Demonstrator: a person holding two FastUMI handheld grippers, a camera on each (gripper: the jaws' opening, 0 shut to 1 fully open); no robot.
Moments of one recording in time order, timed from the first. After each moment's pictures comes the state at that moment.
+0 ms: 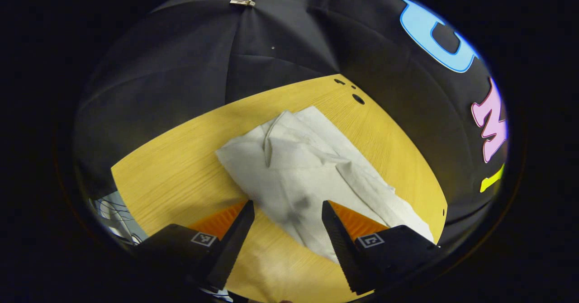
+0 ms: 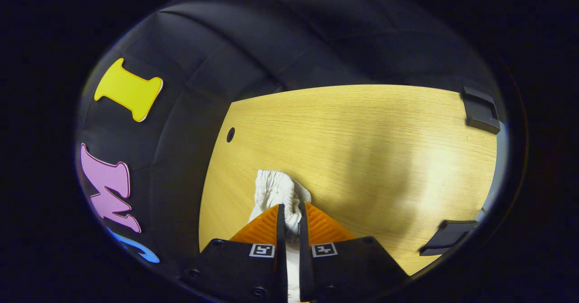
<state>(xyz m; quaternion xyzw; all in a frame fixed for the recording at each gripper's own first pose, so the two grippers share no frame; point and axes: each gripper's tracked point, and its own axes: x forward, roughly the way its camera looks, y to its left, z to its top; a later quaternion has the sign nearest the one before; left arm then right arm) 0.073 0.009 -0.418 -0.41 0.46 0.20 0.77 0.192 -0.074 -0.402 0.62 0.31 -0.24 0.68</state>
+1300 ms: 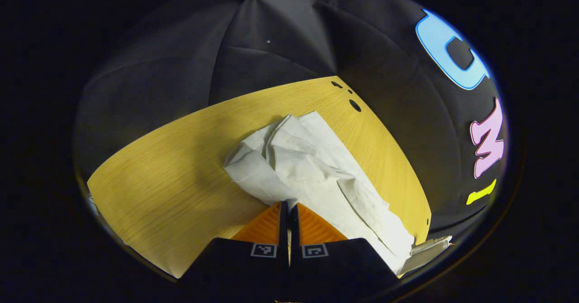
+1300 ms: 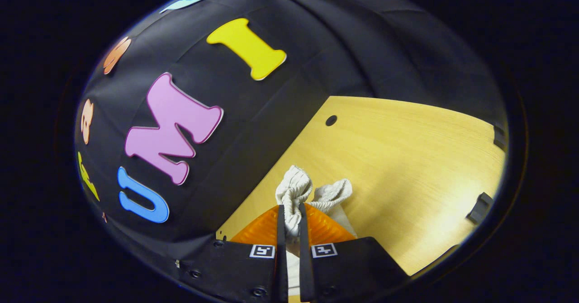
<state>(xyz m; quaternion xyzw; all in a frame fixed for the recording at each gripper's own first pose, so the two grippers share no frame) 0.102 0.023 -0.438 -0.46 0.44 0.16 0.75 0.234 0.065 -0.203 0.55 0.22 -0.05 0.81</state>
